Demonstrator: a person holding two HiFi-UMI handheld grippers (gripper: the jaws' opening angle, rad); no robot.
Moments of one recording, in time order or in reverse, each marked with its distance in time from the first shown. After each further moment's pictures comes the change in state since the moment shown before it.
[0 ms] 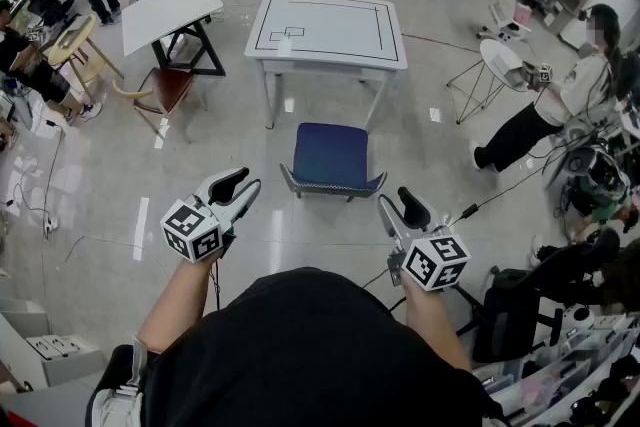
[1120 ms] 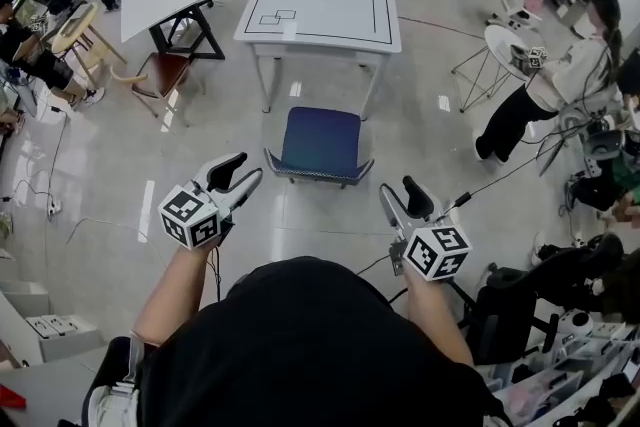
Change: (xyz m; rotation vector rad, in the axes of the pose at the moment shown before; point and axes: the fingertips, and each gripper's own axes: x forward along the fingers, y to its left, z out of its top) left arm 0.076 -0.056 -0.009 0.008 0.053 0.024; right arm -0.031 -0.100 -0.007 0.020 0.011 0.014
